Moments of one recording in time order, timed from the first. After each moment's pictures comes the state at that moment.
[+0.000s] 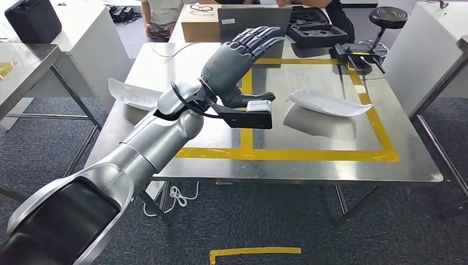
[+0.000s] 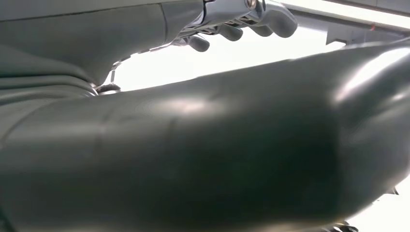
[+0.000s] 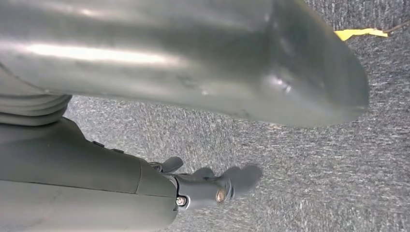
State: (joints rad) left arm -1.21 -0.37 -0.70 -0.45 -0.71 0.17 -0.46; right arm -0.07 0.12 -1.10 -0.19 1.23 -0.14 -0.16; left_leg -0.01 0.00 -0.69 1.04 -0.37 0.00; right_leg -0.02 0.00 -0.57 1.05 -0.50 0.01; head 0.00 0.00
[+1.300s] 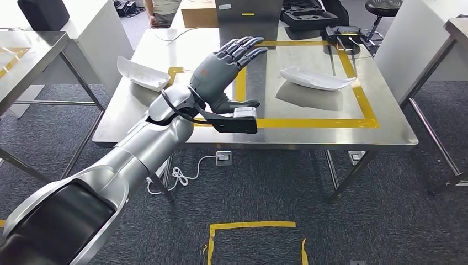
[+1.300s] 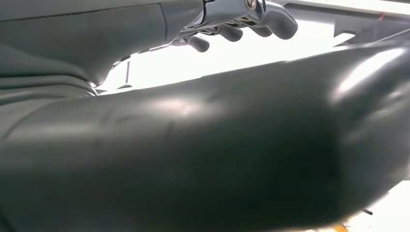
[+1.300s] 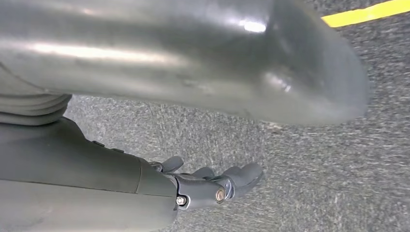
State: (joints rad) left arm -1.19 -0.34 -0.70 -0.40 -0.71 0.23 -0.50; right arm -0.08 0.11 -1.08 -0.19 1.22 -0.15 -0.17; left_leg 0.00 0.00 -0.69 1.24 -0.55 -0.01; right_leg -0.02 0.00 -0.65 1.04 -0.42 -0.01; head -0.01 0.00
